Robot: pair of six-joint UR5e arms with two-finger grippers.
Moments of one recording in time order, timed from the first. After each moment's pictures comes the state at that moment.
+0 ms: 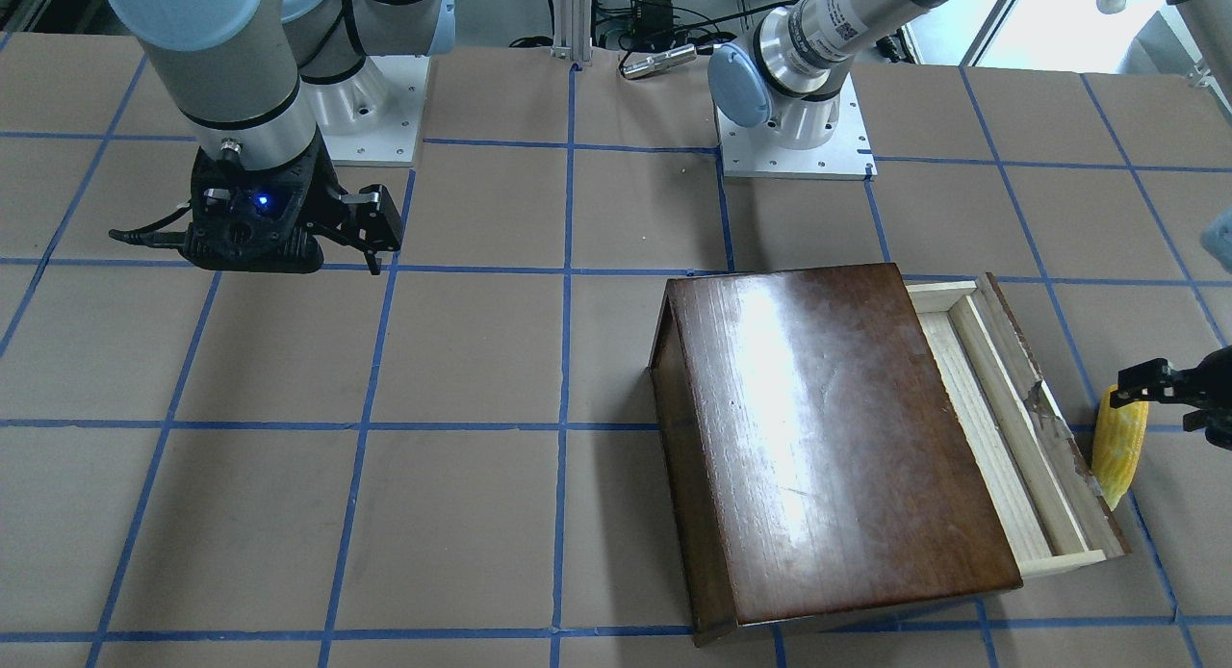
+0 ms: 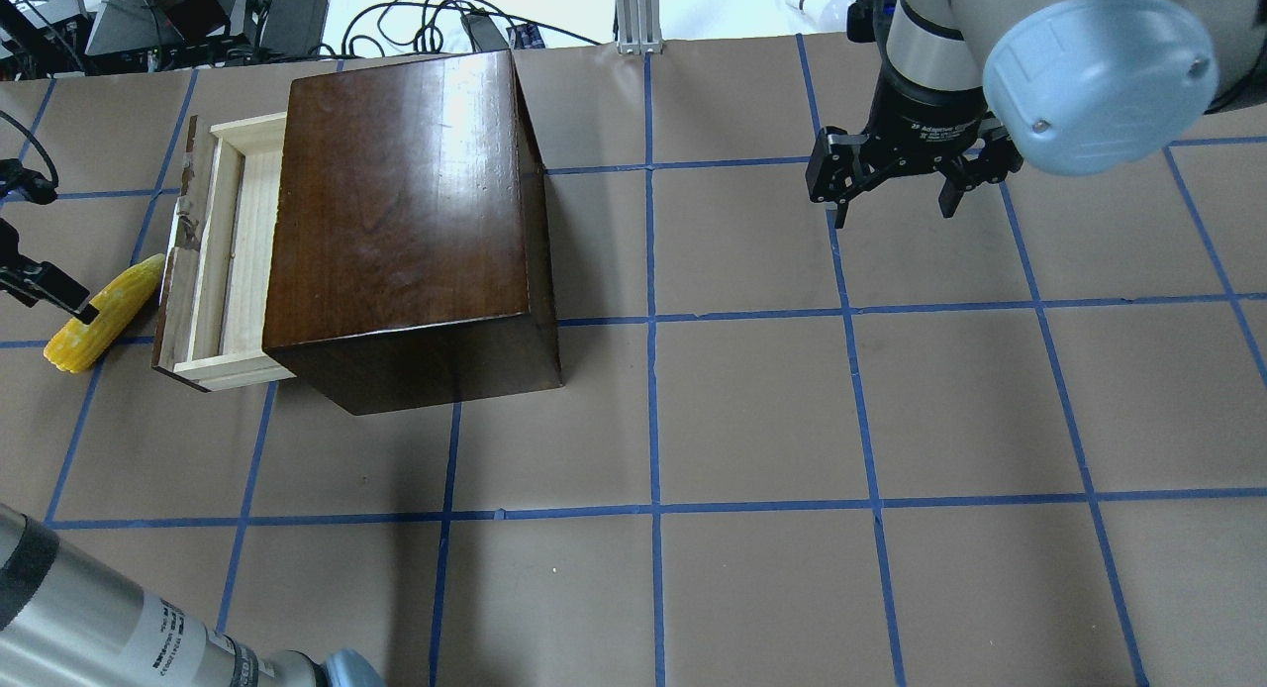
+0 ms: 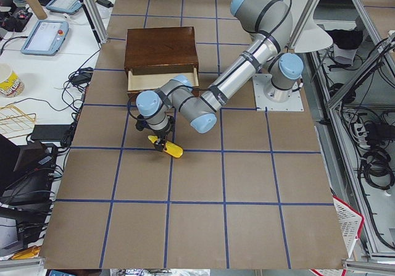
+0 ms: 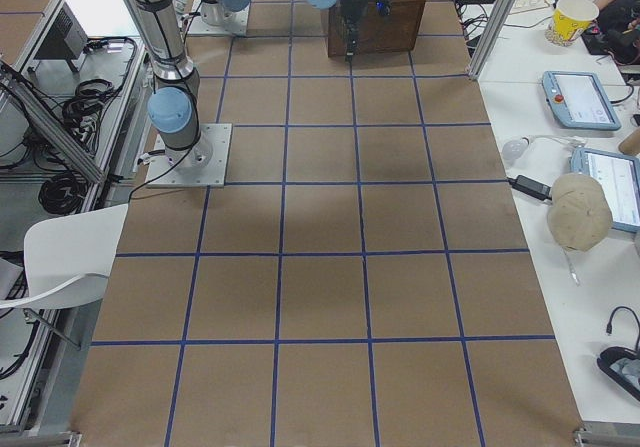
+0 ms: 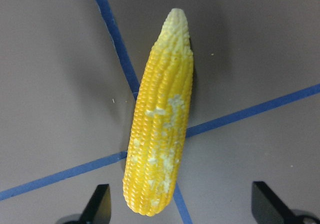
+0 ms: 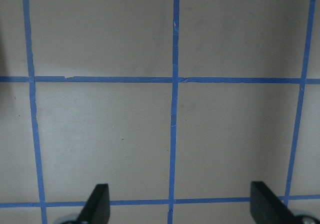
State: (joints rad) left arm -0.85 -2.14 -1.50 -1.14 1.65 1.05; right arm 1.65 -1.48 1.57 -1.62 -1.63 0.06
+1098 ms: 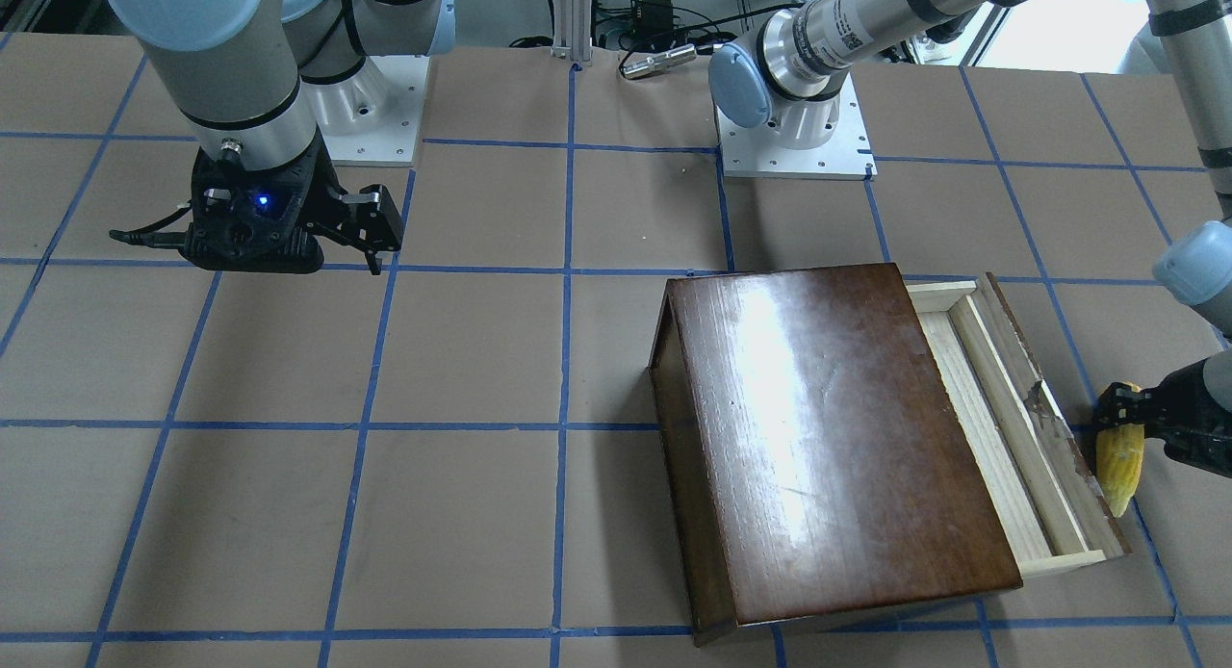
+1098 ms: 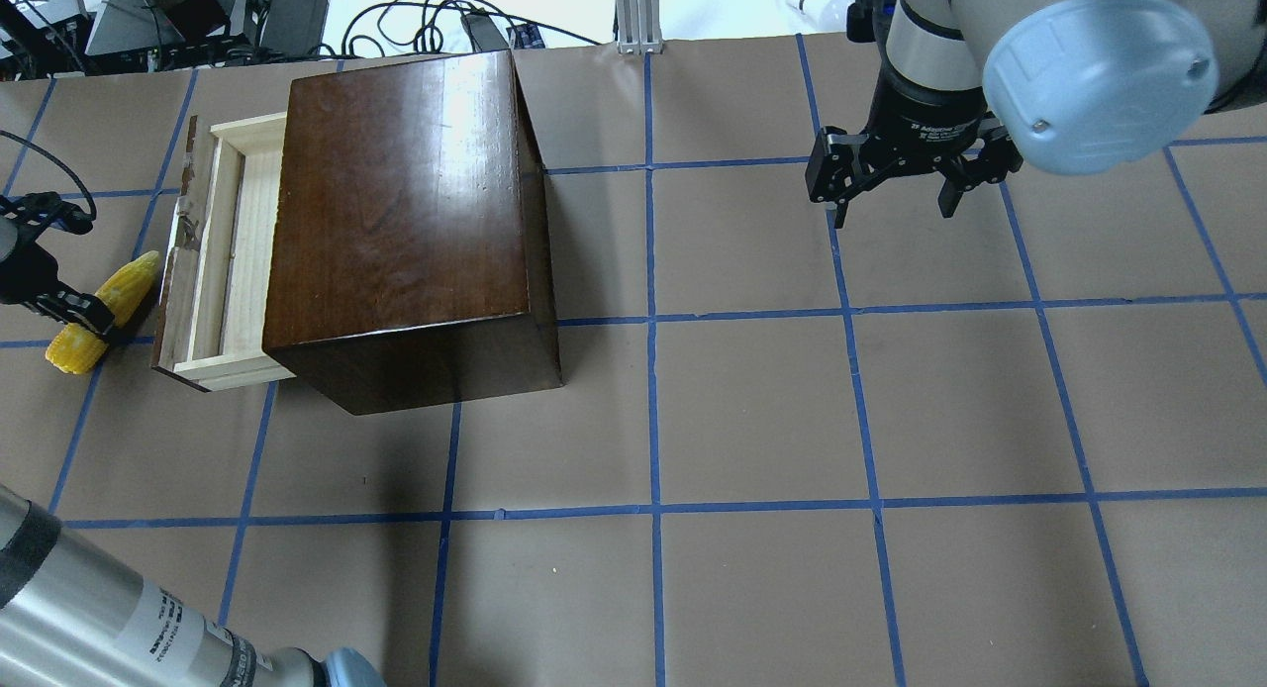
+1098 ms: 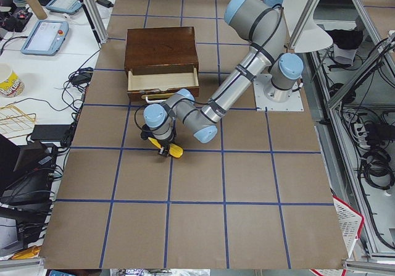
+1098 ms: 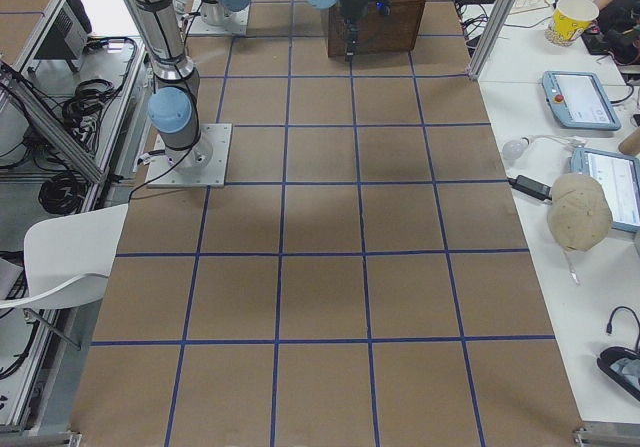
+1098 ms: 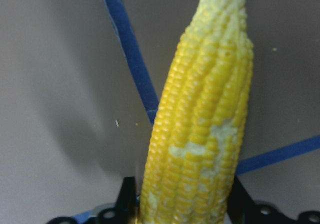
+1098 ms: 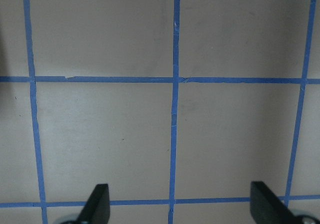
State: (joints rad) left arm -0.85 -2.20 -1.55 -1.04 1.65 1.05; right arm 1.65 -1.48 1.57 -1.62 -1.63 0.06
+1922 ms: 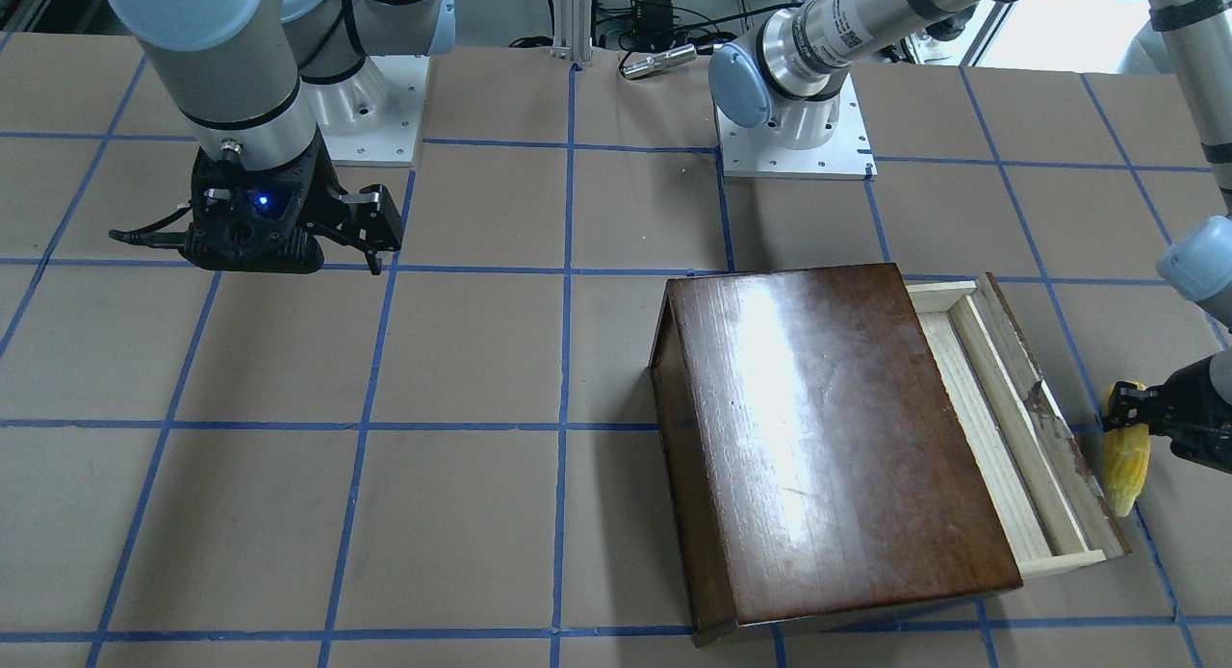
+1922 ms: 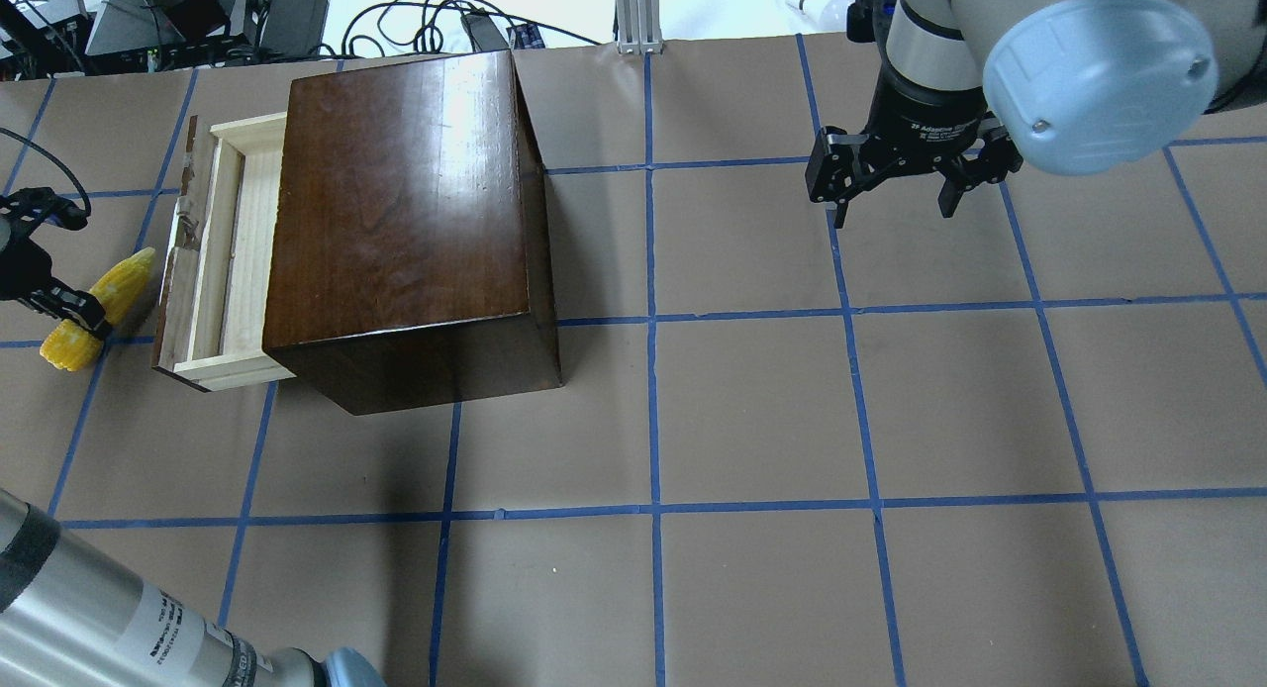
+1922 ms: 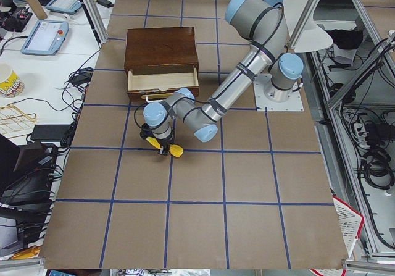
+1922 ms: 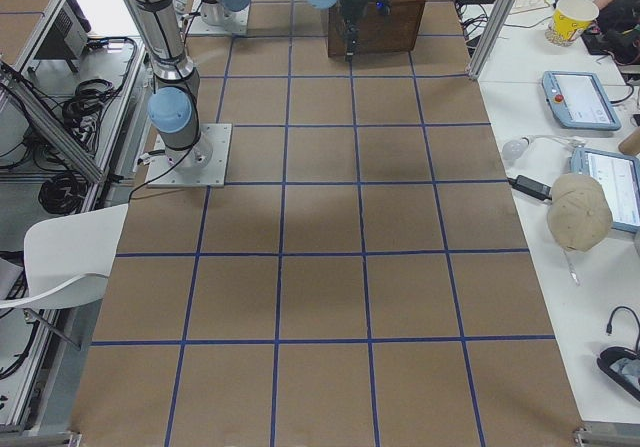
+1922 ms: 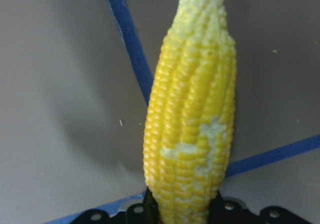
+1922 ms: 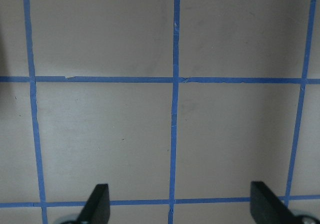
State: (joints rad) left arm -0.85 -2.17 -1.54 -1.04 1.65 1.06; right arm 1.65 -1.48 1.57 -1.62 -1.63 0.06
